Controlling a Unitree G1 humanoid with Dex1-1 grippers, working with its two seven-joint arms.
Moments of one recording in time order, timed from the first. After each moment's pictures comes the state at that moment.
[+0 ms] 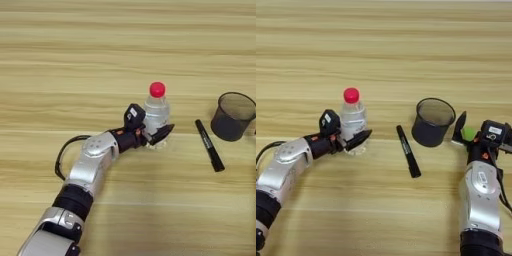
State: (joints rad) left arm -0.33 0.05 -0.18 0.48 -0.18 -0.05 -0.70; right arm -0.08 -0.15 -0.34 0.23 0.09 -0.19 -0.11
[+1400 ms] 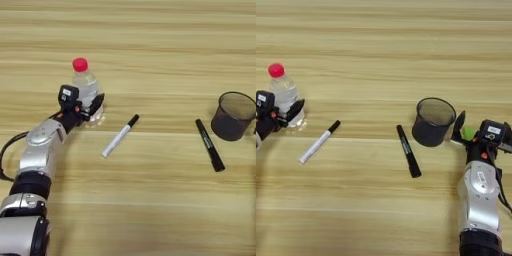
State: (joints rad) left arm -0.41 0.26 0.12 0.65 -0.21 -0.09 -0.55; right arm -0.08 -0.15 -0.33 0.24 0.09 -0.21 -0.12
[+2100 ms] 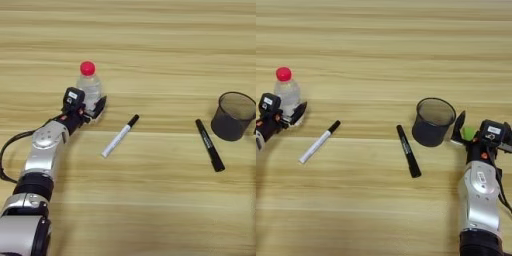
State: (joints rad) left arm -0.42 0.25 0.07 0.71 -0.11 -0.23 -0.48; right arm -0.08 -0.15 -0.33 0.24 0.09 -0.21 -0.12
